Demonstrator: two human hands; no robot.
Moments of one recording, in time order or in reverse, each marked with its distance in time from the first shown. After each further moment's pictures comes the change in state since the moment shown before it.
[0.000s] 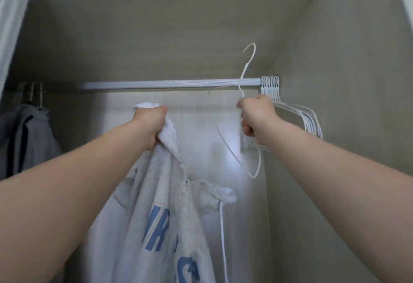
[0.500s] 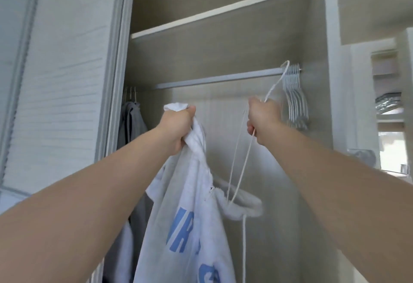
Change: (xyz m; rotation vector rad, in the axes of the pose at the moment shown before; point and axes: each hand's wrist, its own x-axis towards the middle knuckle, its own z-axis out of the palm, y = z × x) left_hand -0.253 0.050 -0.002 0.135 0.141 0.045; right_hand -0.124 -0.020 -0.060 0.199 -0.149 0.112
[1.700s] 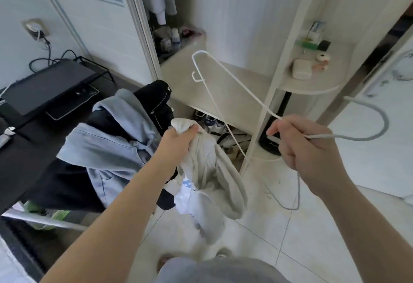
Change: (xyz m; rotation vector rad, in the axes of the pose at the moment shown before) left_hand -0.553 -0.231 -0.098 0.425 0.149 -1.009; right_hand -0.511 0.139 -0.340 -0.194 -0.598 0.367
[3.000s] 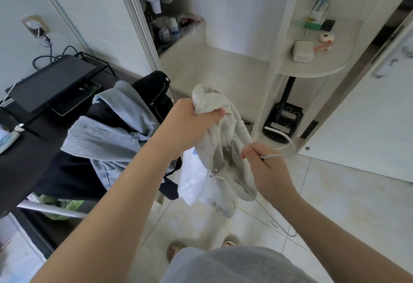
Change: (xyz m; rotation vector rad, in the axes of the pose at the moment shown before) left_hand -0.070 0.054 0.013 0.287 -0.187 0.354; right_hand -0.042 0.077 0.045 -0.063 0.008 0.258
